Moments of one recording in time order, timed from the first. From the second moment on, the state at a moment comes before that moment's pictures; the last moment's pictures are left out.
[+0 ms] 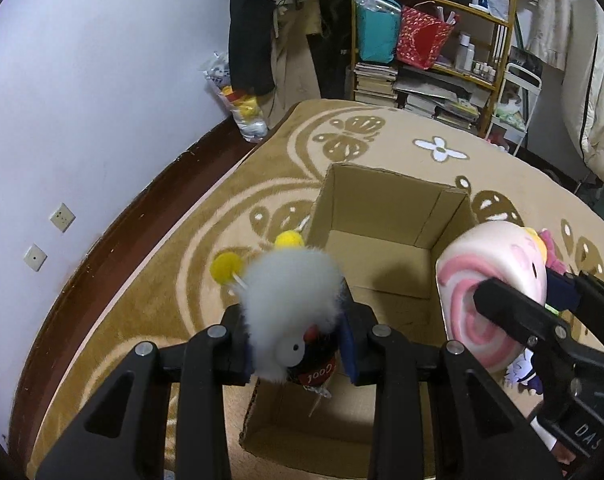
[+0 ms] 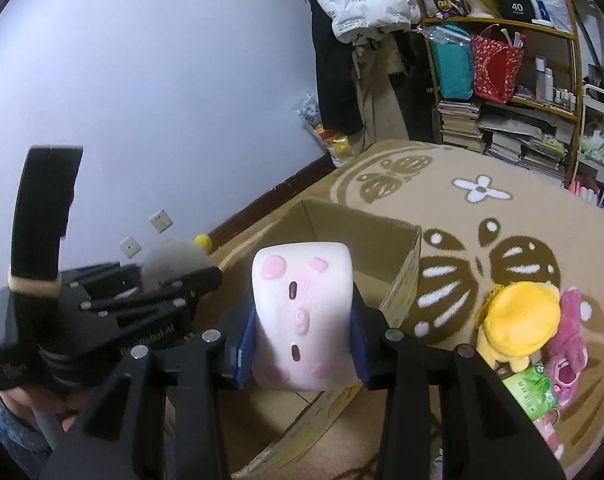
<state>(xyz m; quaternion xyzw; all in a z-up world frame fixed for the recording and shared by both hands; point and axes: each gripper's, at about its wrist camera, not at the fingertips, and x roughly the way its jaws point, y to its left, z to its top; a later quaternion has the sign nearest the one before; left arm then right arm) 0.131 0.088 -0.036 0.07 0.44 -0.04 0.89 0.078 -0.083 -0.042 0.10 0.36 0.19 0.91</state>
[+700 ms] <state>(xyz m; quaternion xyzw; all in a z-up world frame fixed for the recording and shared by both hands) 0.134 0.090 -0.042 0.07 0.45 -0.03 0.89 0.075 -0.071 -0.047 0.10 0.36 0.19 0.91</state>
